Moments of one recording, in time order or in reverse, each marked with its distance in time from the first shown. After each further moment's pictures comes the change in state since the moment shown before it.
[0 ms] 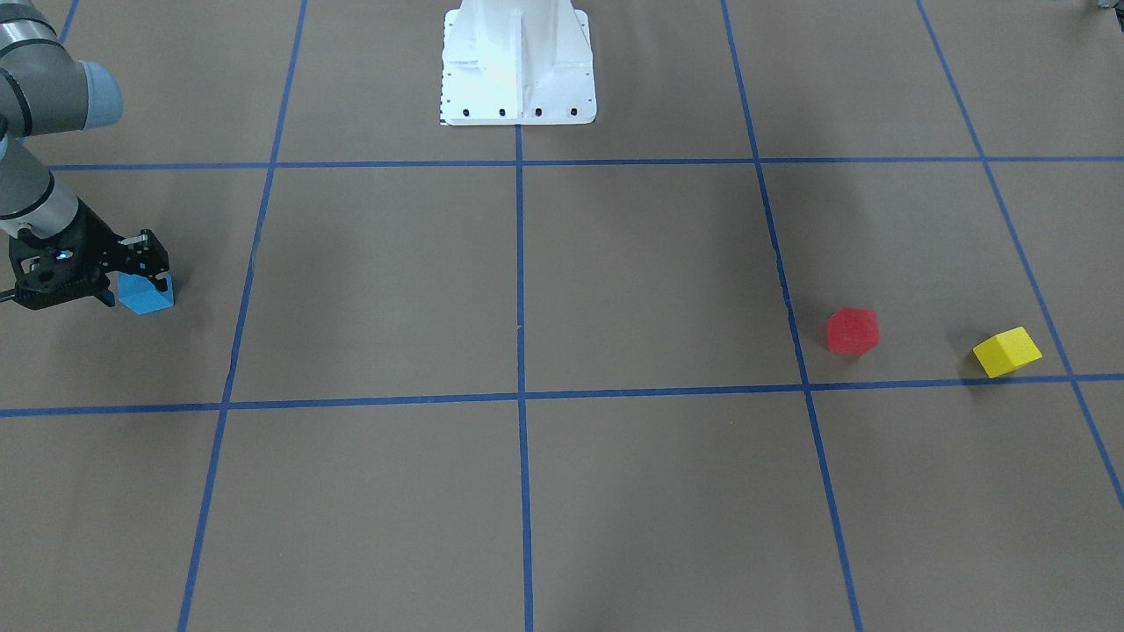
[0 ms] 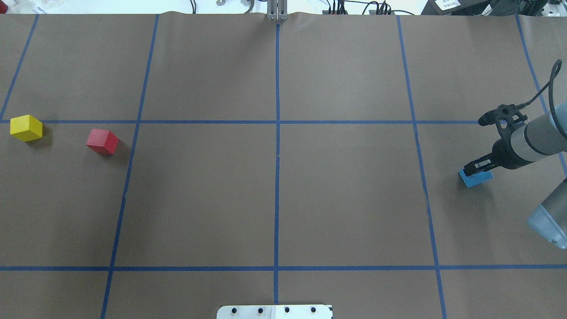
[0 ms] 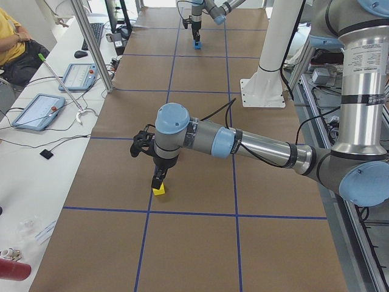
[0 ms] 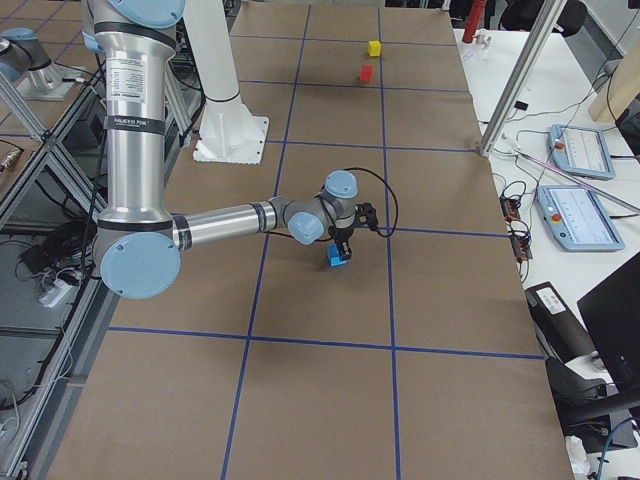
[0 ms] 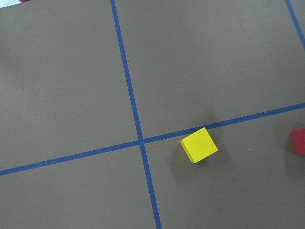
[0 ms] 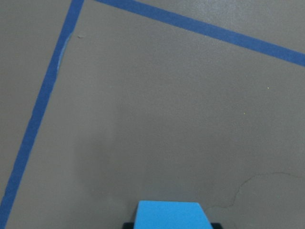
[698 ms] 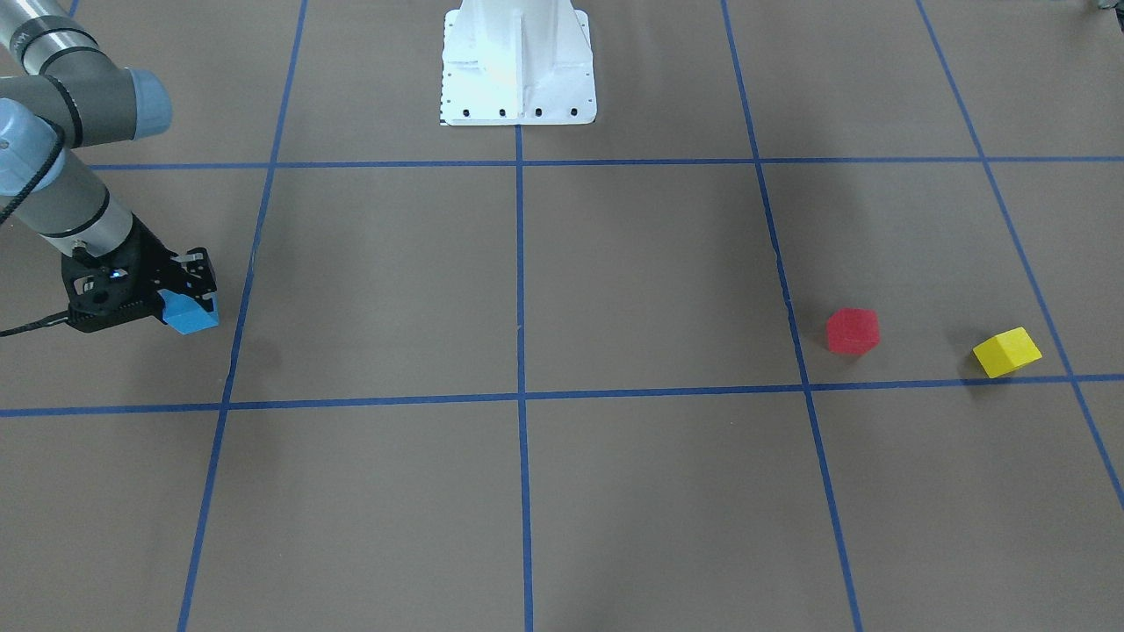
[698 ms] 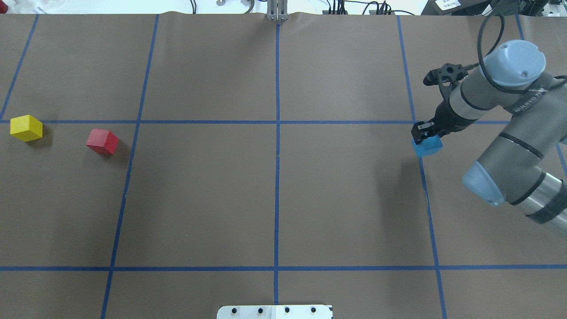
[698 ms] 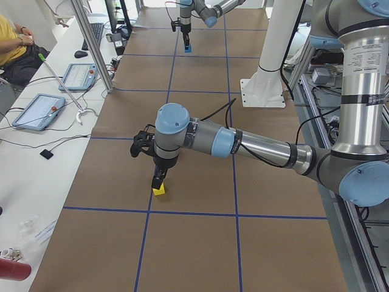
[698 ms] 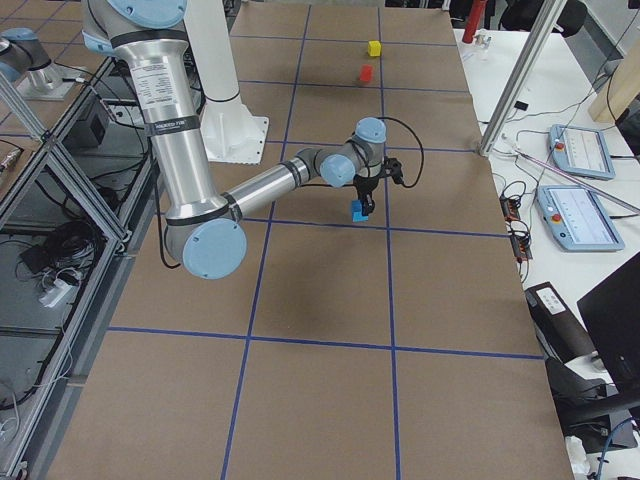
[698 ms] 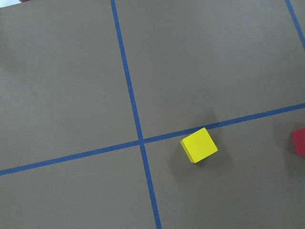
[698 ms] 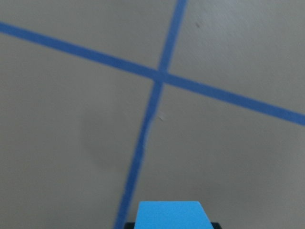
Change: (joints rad) left arm 0.000 0.000 0.000 0.000 0.000 -0.001; right arm -0.029 0.369 0.012 -0.400 -0.008 0.130
